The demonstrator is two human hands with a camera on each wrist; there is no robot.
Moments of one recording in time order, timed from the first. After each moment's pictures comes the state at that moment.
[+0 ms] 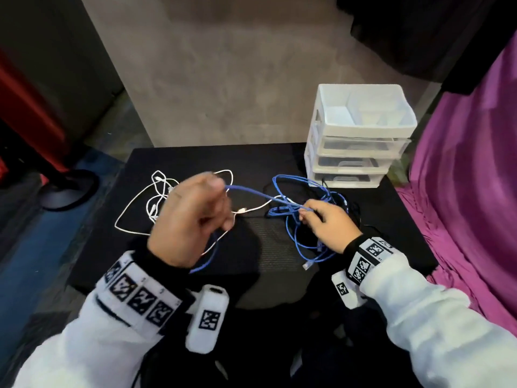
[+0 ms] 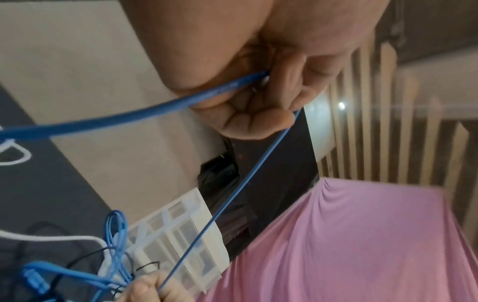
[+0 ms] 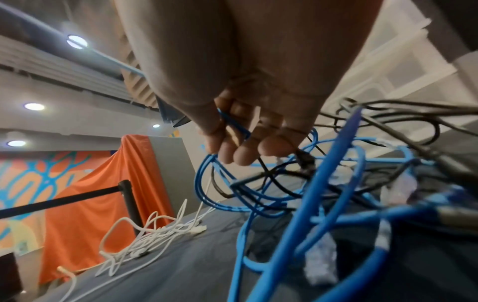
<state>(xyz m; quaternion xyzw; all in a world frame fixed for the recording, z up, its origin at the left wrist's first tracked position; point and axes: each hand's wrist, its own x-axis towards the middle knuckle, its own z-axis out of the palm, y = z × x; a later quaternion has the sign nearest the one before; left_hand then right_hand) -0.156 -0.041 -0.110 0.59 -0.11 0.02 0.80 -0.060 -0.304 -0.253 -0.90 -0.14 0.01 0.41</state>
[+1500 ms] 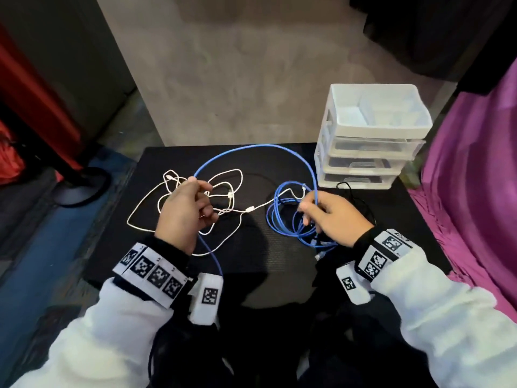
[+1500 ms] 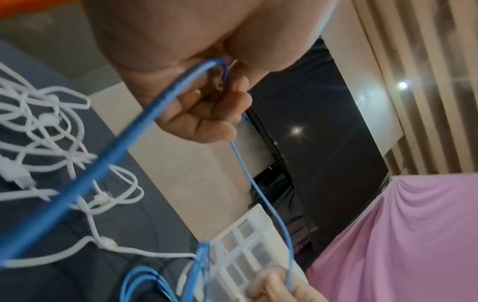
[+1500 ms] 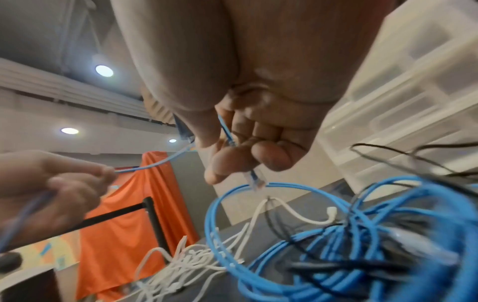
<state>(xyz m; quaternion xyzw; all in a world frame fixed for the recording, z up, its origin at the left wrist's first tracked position) -0.115 -0.005 -0.154 0.60 0.20 0.07 0.77 -0.065 -0.283 -0.209 -0.86 -0.14 0.08 0.48</state>
